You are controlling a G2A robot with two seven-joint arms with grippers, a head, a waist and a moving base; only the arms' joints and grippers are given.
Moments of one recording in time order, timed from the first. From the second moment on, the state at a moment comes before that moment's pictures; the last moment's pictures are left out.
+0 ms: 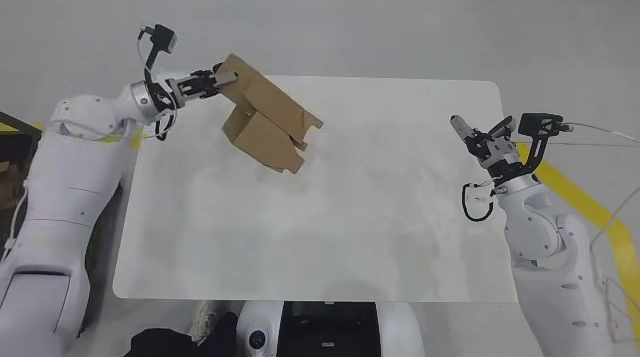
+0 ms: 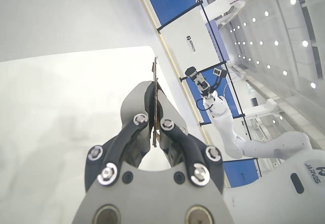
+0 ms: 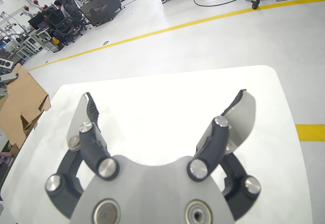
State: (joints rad) left arm 0.78 -0.89 -1.20 -1.11 -0.32 -0.53 -1.01; right arm -1.47 -1.18 1.56 -1.78 -0.77 -0.19 0.20
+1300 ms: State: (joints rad) left arm 0.87 -0.93 -1.03 -1.41 -0.29 -0.48 -1.08; right arm -1.47 -1.18 1.56 -1.78 -0.77 -0.19 0.20
